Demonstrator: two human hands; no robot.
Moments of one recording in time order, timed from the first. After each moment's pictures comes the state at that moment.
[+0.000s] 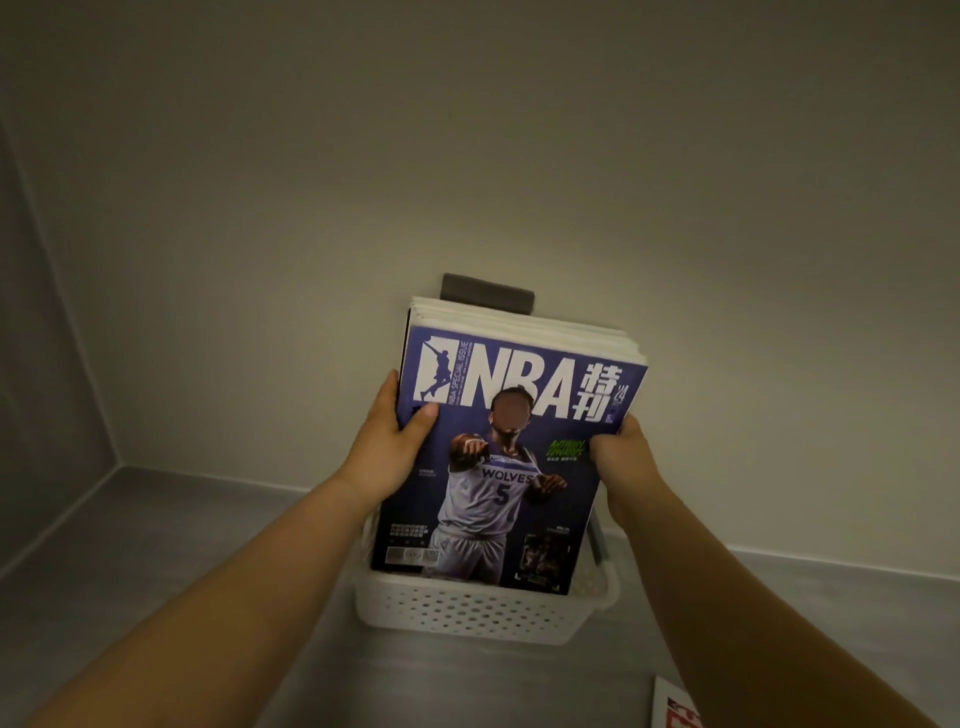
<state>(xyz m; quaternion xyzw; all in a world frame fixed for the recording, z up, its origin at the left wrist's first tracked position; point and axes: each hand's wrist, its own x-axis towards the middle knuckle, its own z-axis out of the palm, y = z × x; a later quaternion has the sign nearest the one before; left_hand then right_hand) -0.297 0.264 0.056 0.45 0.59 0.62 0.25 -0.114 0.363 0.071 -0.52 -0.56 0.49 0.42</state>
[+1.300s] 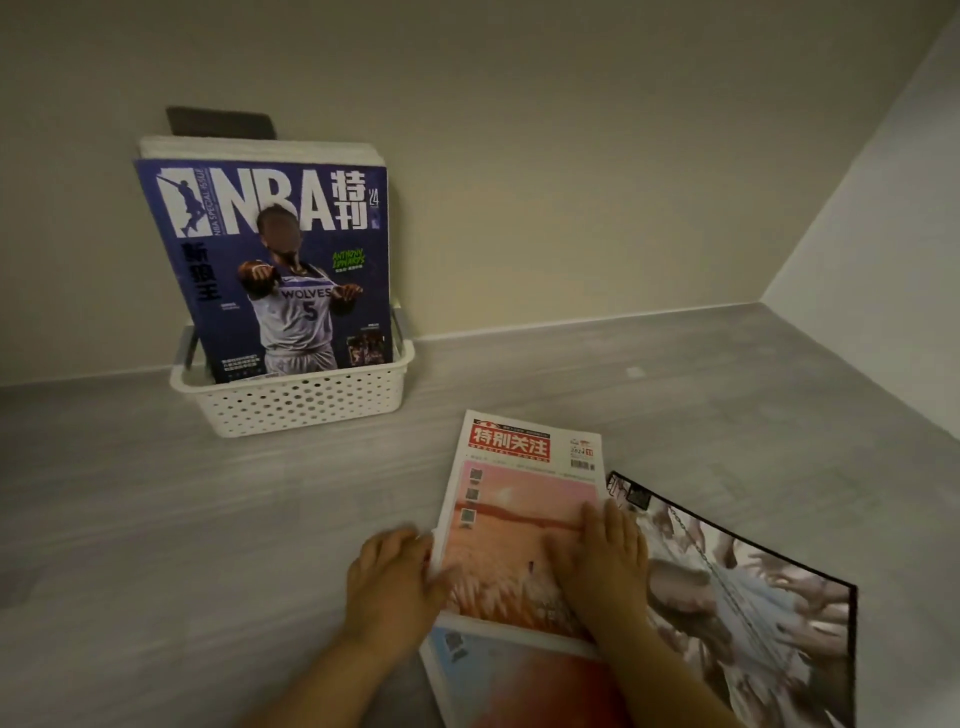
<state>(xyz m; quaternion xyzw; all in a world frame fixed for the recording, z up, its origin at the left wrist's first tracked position) -0.058 0.080 -0.075 0.64 0.72 0.11 0.24 0.139 0.118 -0.086 -0.76 -0.64 0.15 0.06</state>
